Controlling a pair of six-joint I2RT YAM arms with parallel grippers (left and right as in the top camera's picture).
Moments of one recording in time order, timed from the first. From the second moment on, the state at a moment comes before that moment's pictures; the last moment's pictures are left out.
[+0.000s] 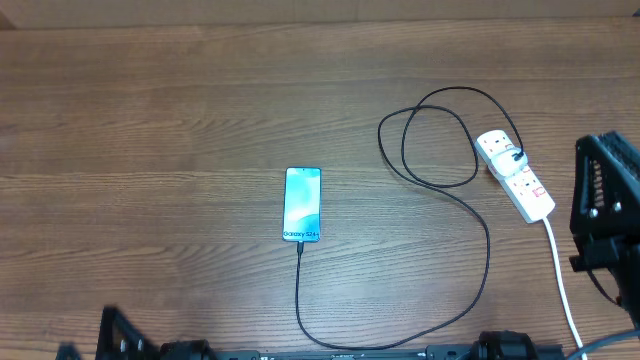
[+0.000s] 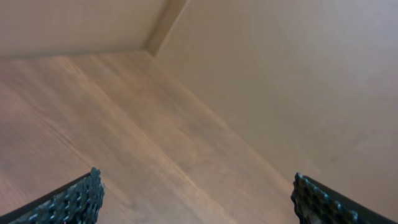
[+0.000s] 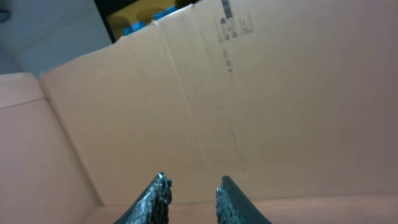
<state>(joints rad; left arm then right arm) 0.05 0.01 1.03 -1.19 -0.35 -0.68 -0.04 0.67 1.46 -0.64 -0.32 0.38</state>
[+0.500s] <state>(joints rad) 0.05 0.02 0.25 -0.30 -0.17 -0.57 -0.04 0.60 1.46 -0.49 -0.47 0.38</state>
